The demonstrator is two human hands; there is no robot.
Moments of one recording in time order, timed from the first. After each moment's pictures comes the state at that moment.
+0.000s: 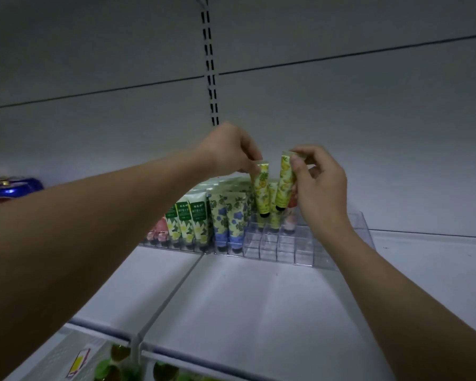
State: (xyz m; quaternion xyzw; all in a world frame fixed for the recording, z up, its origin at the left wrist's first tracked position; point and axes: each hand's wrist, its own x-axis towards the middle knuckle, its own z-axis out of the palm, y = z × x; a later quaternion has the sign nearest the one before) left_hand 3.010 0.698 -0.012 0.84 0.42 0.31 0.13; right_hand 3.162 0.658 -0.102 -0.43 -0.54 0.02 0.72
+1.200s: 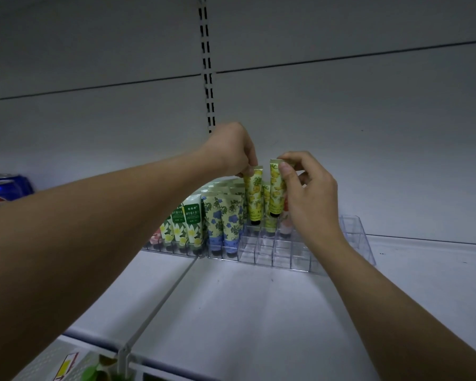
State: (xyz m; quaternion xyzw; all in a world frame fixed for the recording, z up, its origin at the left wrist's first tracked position) left_hand 3.026 0.707 -0.010 0.83 0.47 0.28 0.07; right_hand 3.159 0.665 -0.110 -0.45 -0.57 -0.03 0.69
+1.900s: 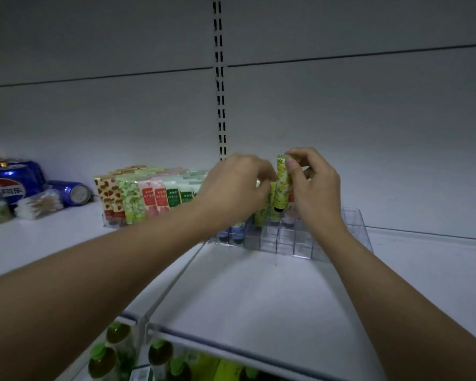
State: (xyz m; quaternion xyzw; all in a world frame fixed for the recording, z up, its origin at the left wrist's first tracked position) left_hand 3.003 0.656 -0.068 0.86 0.37 0.33 -0.09; right_hand 3.159 0.665 -0.111 -0.45 -0.57 -0.02 0.68
